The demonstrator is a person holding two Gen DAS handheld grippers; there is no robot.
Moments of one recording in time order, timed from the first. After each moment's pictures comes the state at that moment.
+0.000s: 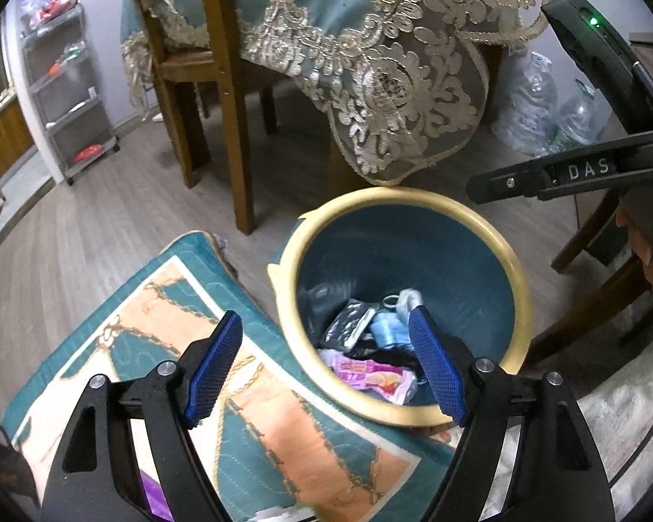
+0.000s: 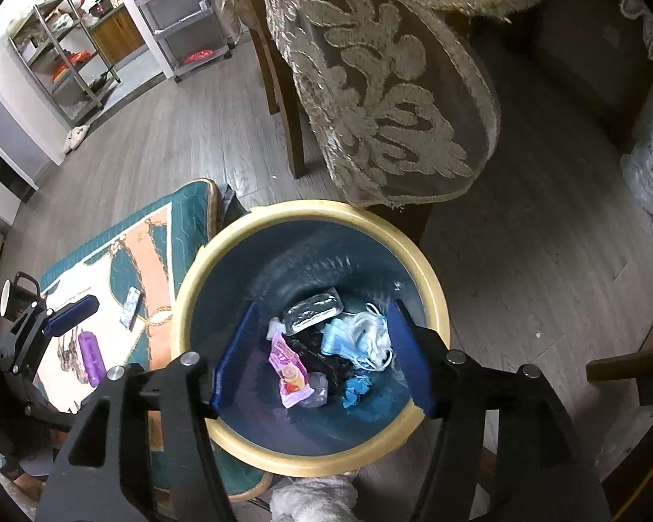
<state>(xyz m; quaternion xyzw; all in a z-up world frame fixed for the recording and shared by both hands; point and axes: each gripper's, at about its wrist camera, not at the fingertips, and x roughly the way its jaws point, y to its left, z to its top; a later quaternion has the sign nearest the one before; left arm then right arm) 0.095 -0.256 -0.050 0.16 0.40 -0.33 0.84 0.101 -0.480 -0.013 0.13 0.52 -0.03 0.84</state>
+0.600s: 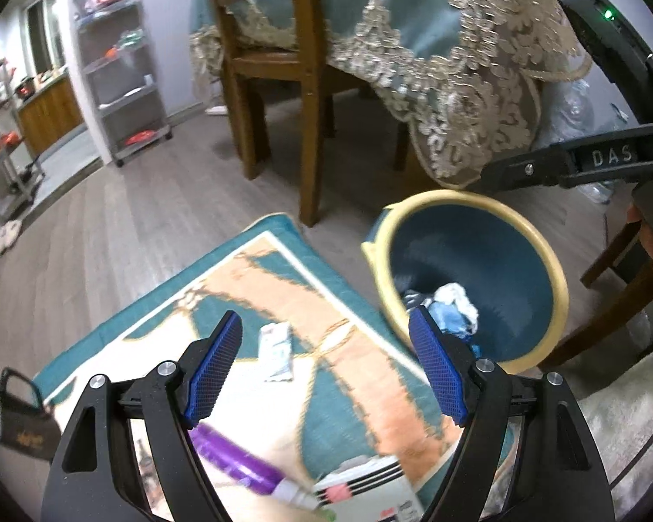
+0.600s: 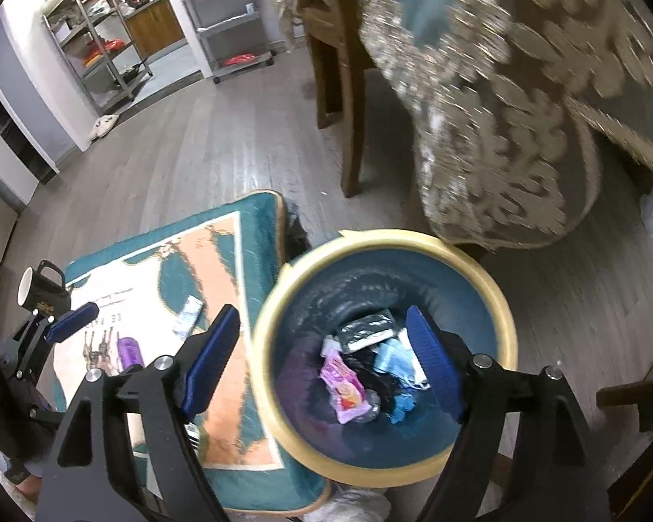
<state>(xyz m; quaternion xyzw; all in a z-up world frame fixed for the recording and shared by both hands) 0.098 -0.173 -0.030 0.14 0.39 -0.26 0.87 0.126 -0.393 0.016 0.10 0.50 0.00 0.86</state>
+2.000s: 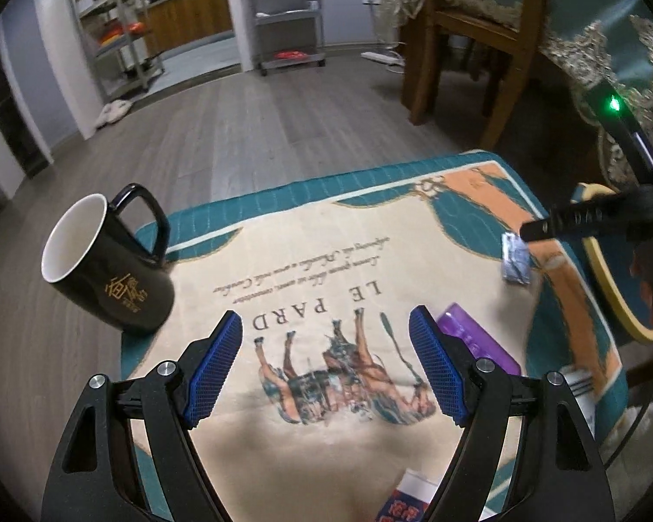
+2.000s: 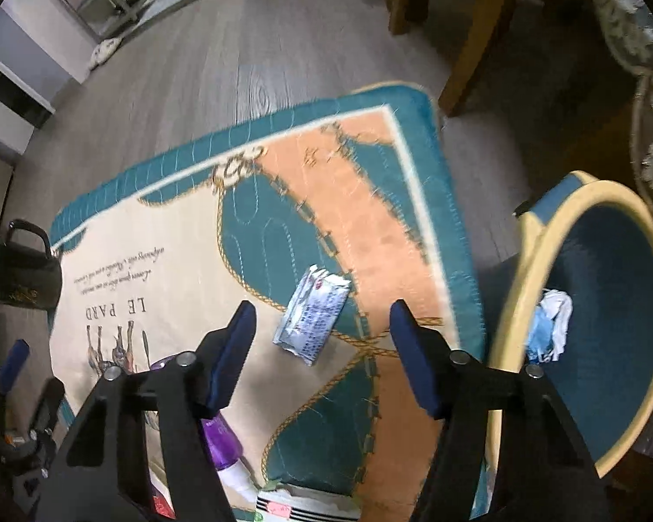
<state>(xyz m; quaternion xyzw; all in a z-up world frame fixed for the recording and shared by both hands) 0.113 0.027 -0.076 0.06 0.46 -0.06 0.88 0.212 -0.218 -0.104 0.09 0.62 0.04 0.78</state>
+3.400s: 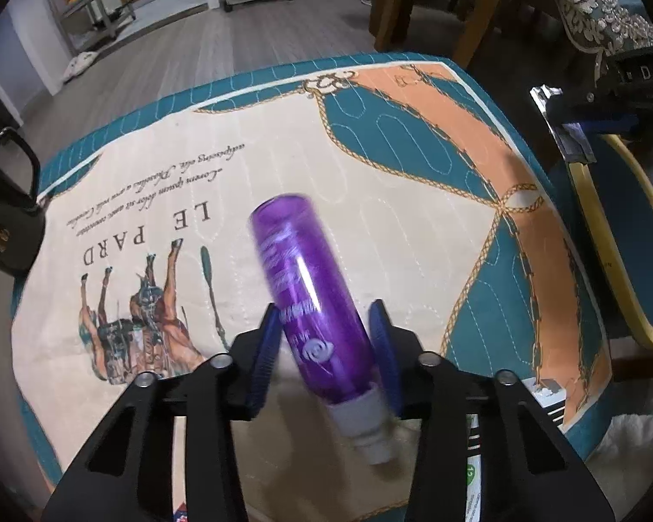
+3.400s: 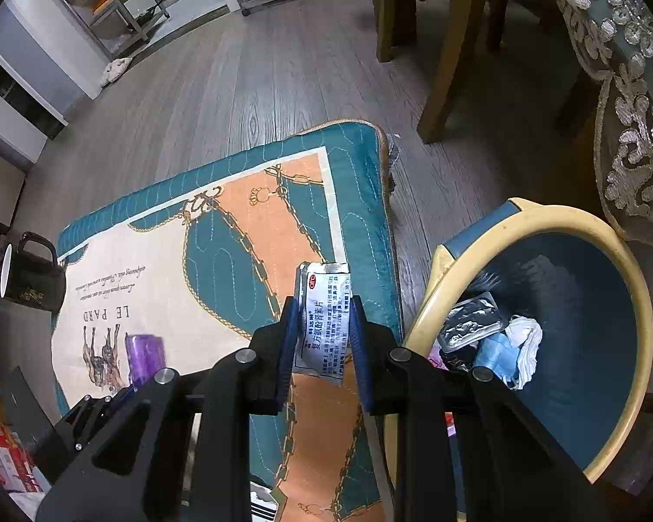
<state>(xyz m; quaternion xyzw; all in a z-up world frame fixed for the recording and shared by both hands) 0.114 -0.081 -0.150 0.05 0.55 -0.07 0.83 0.207 -0.283 -0.080 0.09 0.58 0.05 0.81</state>
